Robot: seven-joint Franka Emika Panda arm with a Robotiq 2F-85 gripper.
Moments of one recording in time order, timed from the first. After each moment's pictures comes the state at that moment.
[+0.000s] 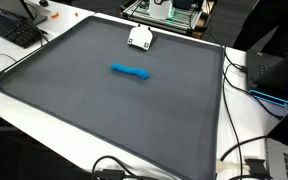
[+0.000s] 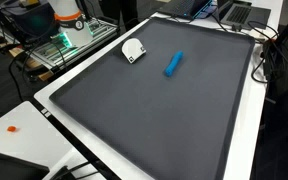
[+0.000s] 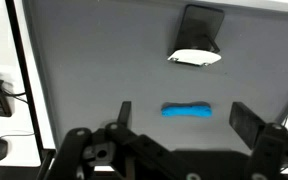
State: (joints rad) arm -0.06 -0.94 -0.28 -2.67 -0.07 1.95 -0.40
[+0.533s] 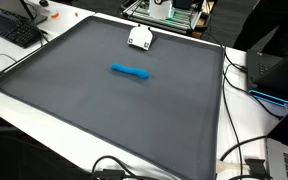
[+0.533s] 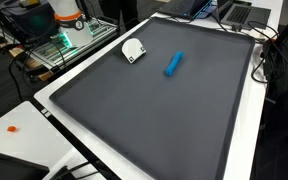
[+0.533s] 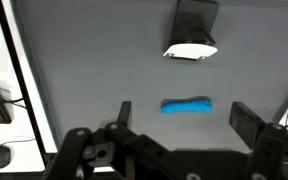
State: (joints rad) arm -0.06 -0.93 -0.25 -2.69 -0.03 1.98 -0.32
